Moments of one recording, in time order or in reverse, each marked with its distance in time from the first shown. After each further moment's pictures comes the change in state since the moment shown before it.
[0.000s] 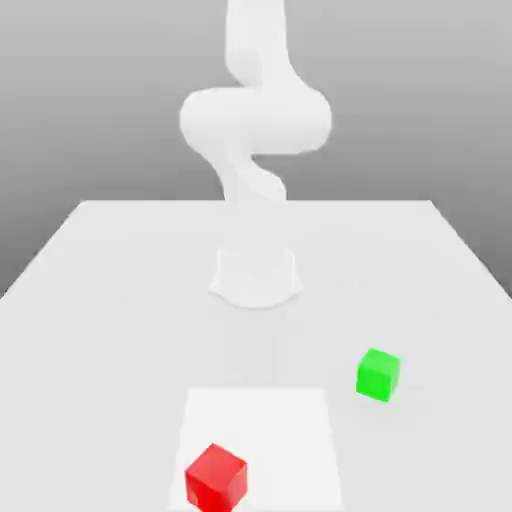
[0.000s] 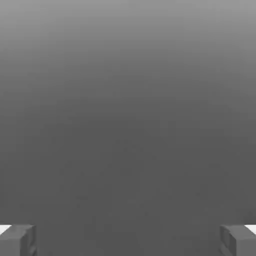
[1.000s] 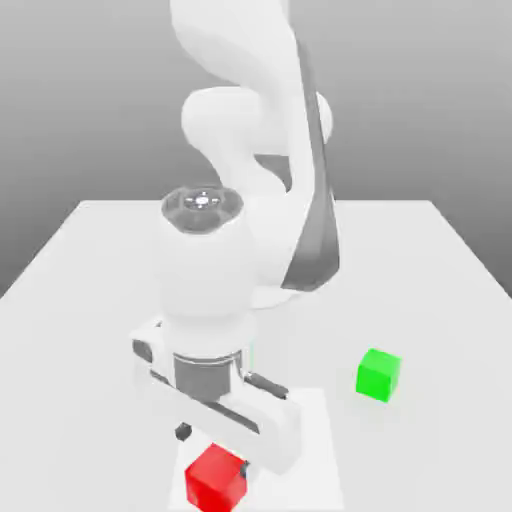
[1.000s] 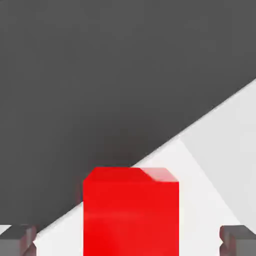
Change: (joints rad) arm -0.117 1.090 0.027 -0.113 -0.044 0.474 0.499
